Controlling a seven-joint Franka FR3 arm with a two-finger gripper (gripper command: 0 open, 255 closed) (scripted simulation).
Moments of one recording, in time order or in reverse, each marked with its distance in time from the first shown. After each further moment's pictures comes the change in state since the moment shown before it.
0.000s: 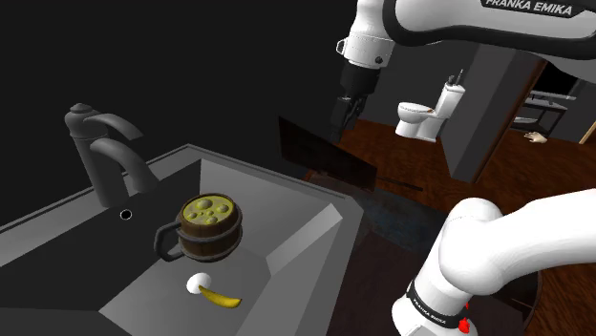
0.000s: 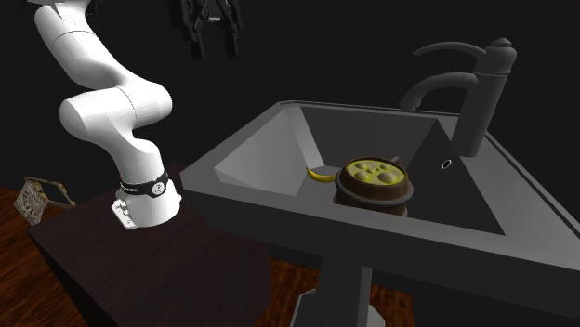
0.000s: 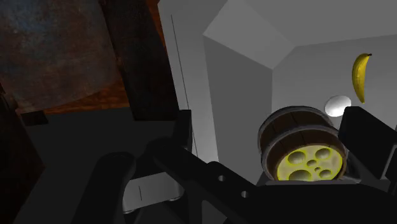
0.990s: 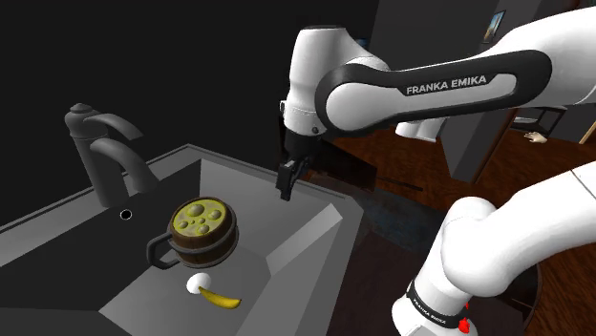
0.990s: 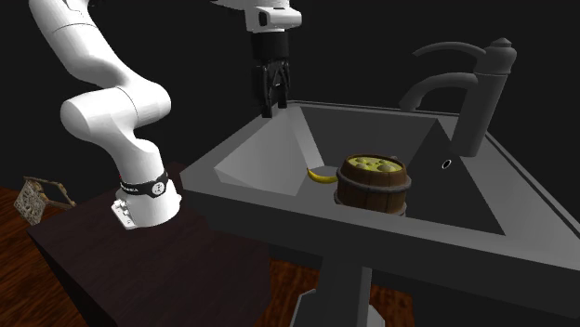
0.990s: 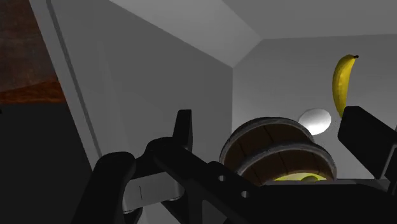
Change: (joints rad) arm 0.072 0.194 0.210 -0.163 0.070 0.346 0.143
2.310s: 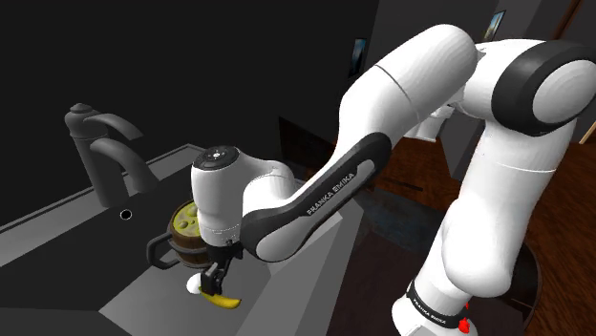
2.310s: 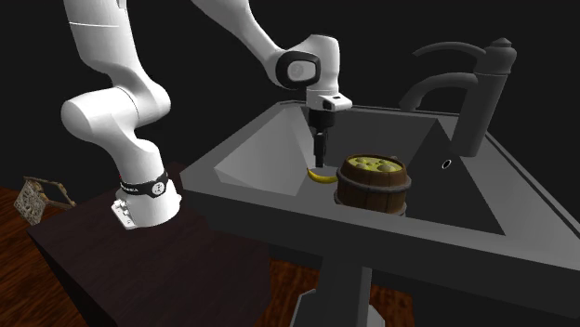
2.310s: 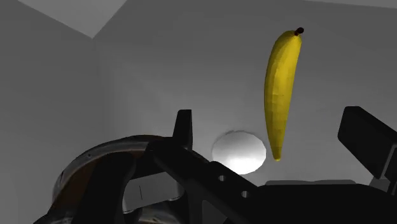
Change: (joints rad) arm 0.038 0.672 0.289 0.138 -0.315 0.435 0.421
